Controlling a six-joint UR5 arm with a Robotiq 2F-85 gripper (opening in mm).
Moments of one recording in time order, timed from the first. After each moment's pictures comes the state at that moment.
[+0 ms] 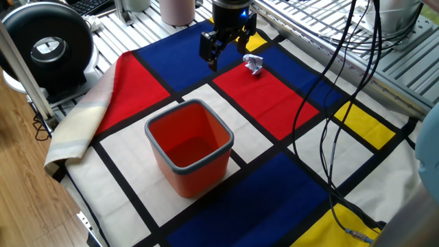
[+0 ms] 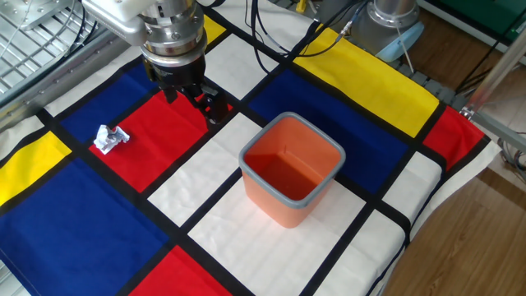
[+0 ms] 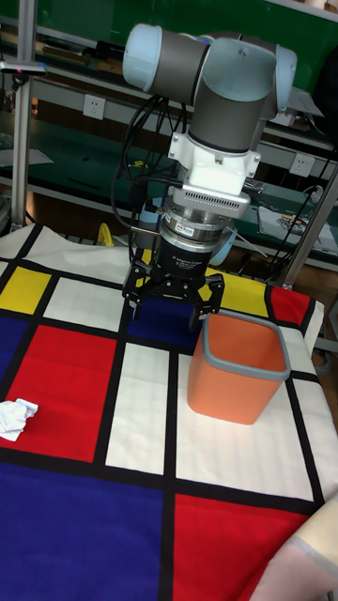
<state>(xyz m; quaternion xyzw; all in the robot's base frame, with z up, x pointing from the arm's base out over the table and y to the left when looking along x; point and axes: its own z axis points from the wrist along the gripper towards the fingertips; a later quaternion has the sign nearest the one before) 0.544 0.002 0.190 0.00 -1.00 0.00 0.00</state>
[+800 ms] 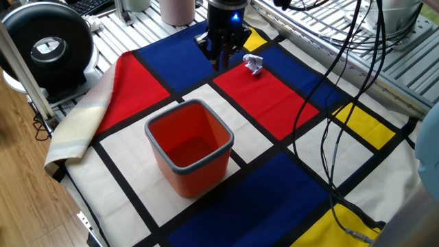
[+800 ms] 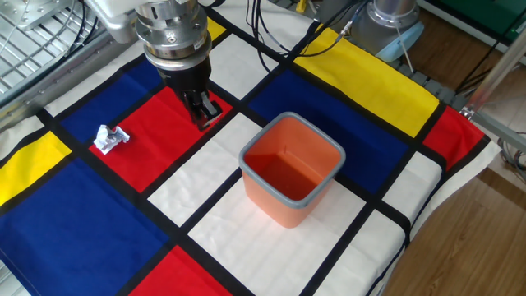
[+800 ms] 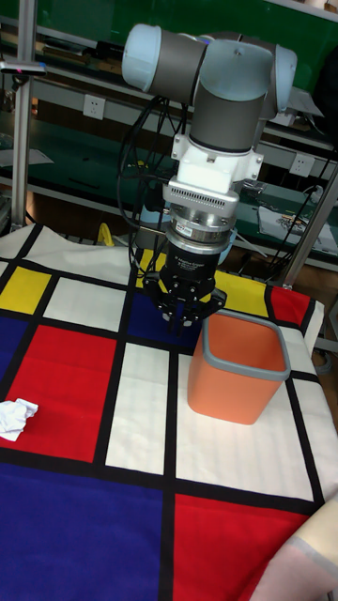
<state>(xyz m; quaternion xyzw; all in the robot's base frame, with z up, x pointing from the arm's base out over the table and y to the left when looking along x) 0.548 0.025 0.191 -0.14 -0.99 -0.04 0.00</state>
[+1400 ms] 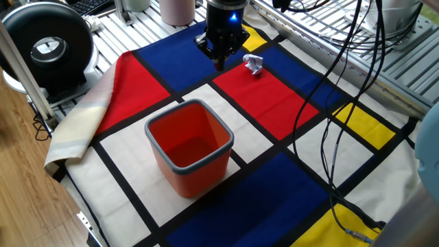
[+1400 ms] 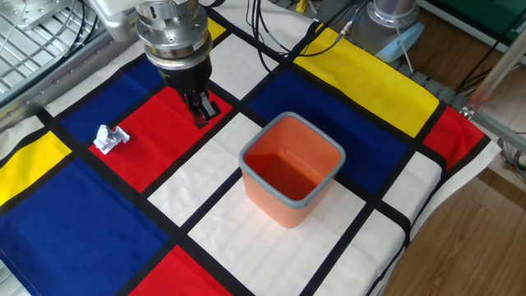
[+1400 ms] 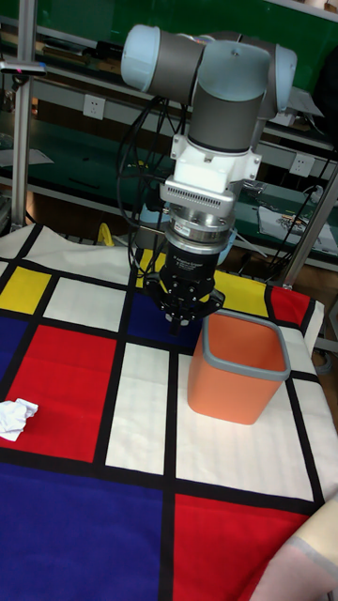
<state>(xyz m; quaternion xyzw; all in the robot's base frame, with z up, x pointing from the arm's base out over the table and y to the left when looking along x) 0.546 0.023 0.188 -0.15 -0.99 -0.04 0.00</state>
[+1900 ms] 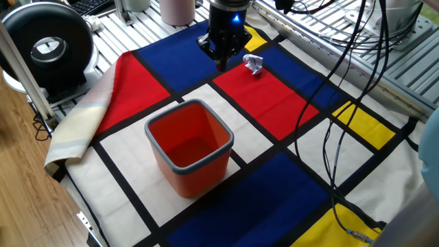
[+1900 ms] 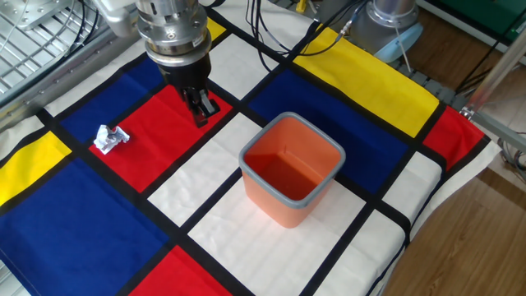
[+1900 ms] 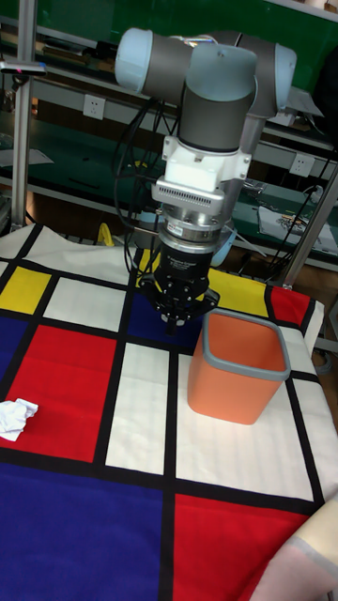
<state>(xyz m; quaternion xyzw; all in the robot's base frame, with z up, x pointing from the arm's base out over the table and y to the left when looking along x) 0.543 0.018 0.181 -0.14 -0.99 -0.05 -0.01</state>
